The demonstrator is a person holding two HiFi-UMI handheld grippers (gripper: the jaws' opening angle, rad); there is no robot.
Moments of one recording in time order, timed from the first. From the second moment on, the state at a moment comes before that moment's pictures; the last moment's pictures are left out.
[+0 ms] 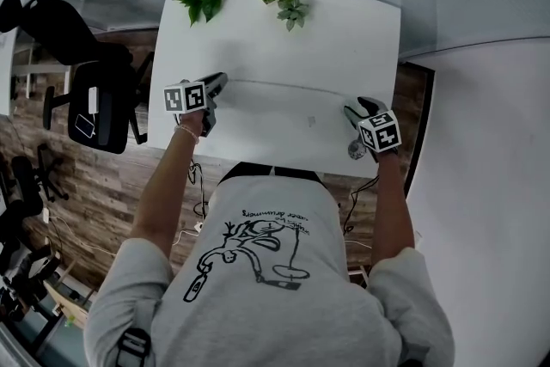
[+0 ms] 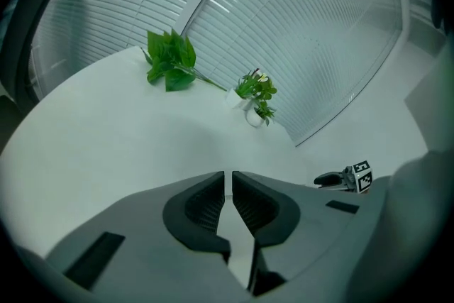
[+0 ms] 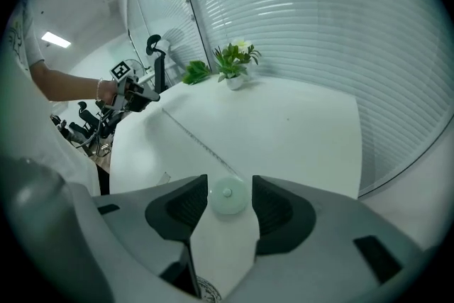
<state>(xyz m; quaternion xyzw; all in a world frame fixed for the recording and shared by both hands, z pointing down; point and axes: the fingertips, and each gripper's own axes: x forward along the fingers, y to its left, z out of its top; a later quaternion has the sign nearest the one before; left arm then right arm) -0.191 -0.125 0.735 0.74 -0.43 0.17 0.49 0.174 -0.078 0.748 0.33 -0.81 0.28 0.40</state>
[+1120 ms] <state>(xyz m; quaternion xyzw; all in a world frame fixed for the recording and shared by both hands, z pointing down) -0.123 -0.100 0.493 0.85 -0.45 0.06 0.26 0.134 -0.078 0.489 0.45 -0.86 0.15 0.20</state>
